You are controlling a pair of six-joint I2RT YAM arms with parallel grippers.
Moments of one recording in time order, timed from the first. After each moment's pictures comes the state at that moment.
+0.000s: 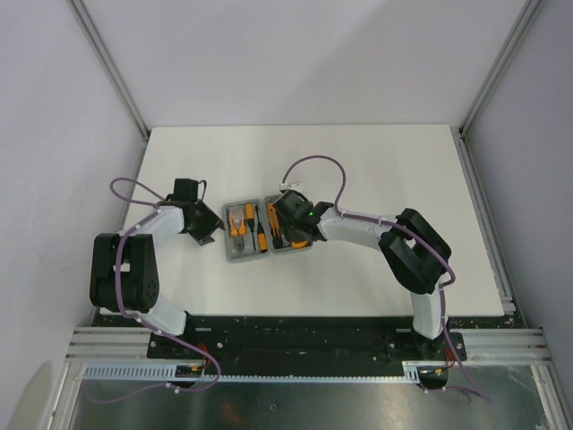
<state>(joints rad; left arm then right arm) -0.03 1.56 0.86 -0.44 0.05 -0.84 0.88 1.96 1.35 -0.41 0.29 0.51</state>
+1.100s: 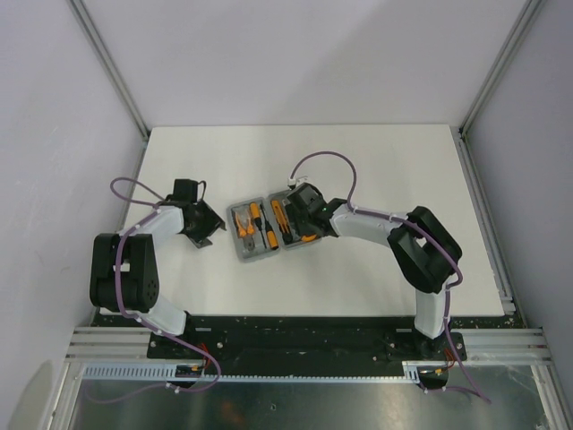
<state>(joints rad) -0.02 1.56 0.86 -0.45 0.06 -0.82 0.80 1.91 1.27 -0.30 0.25 0.36</state>
